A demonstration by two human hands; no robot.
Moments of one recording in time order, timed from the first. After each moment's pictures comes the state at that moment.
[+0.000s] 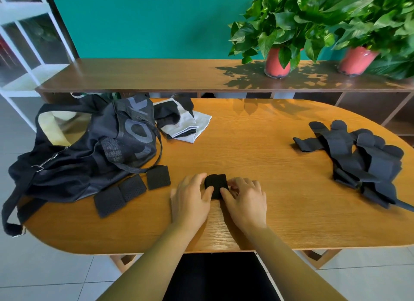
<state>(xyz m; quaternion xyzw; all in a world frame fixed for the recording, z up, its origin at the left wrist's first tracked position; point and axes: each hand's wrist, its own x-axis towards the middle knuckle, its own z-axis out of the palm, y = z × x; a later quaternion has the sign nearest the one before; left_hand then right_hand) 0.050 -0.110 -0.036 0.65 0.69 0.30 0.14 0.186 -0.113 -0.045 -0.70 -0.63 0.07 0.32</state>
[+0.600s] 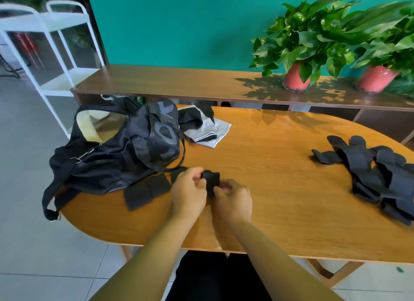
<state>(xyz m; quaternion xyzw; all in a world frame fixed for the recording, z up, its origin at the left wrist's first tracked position) -0.001 -0.110 -0.008 0.53 0.69 0.42 0.26 0.112 -0.113 -0.023 -0.69 -0.57 0.26 0.36</state>
